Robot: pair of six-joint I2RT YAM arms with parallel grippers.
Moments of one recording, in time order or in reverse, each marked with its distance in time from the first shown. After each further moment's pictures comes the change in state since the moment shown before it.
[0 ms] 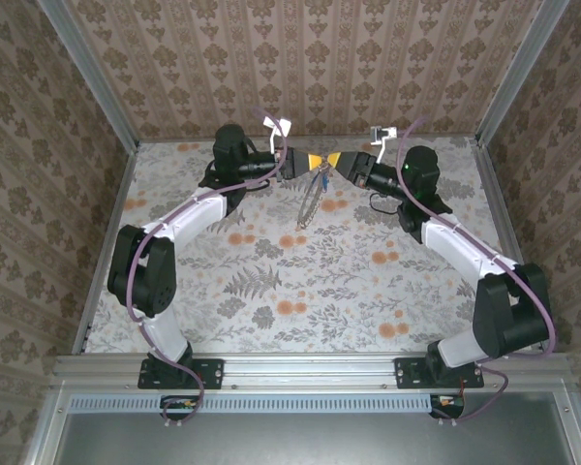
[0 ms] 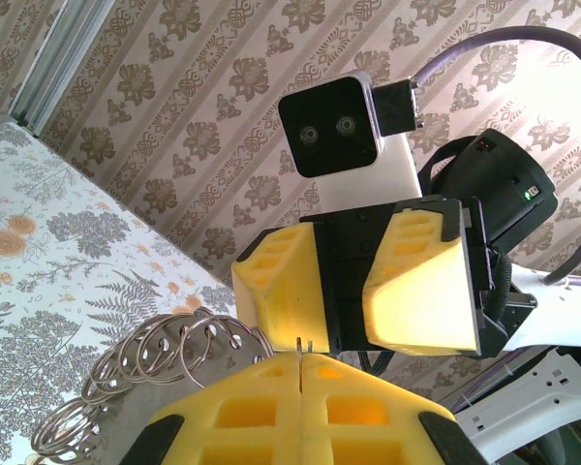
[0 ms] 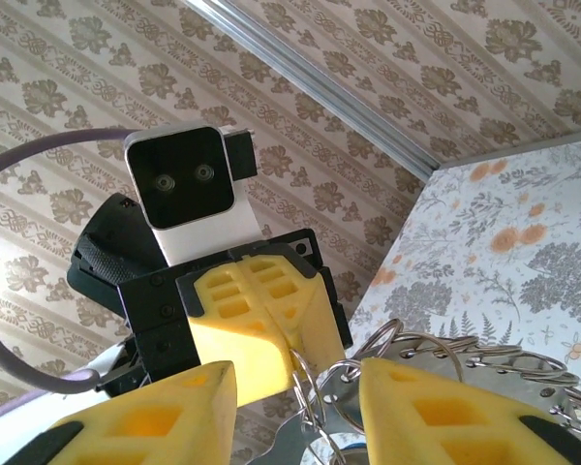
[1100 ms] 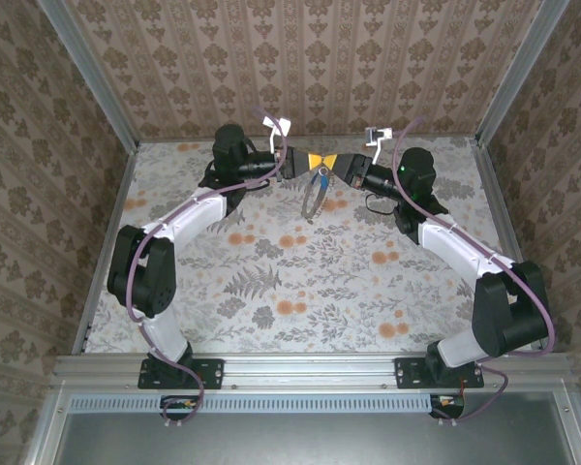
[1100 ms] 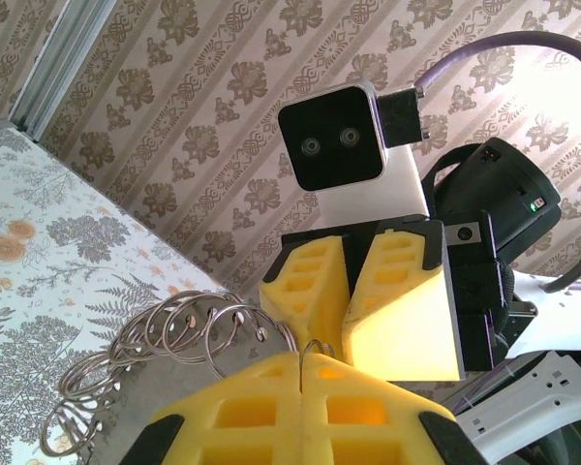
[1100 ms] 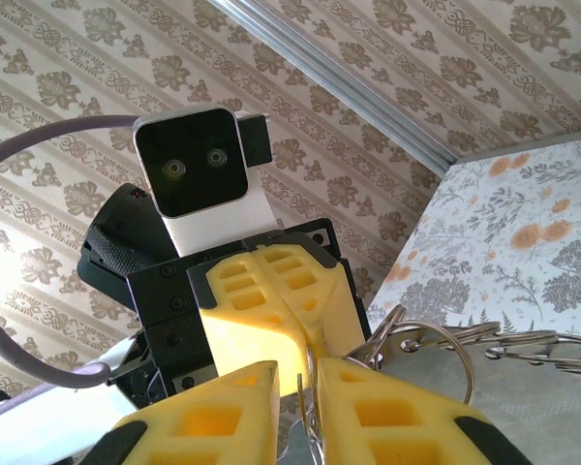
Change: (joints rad) left arm 0.000 -0.003 0.000 0.007 -0.003 0.000; right arm 0.028 0.004 -0.005 0.034 0.000 0.016
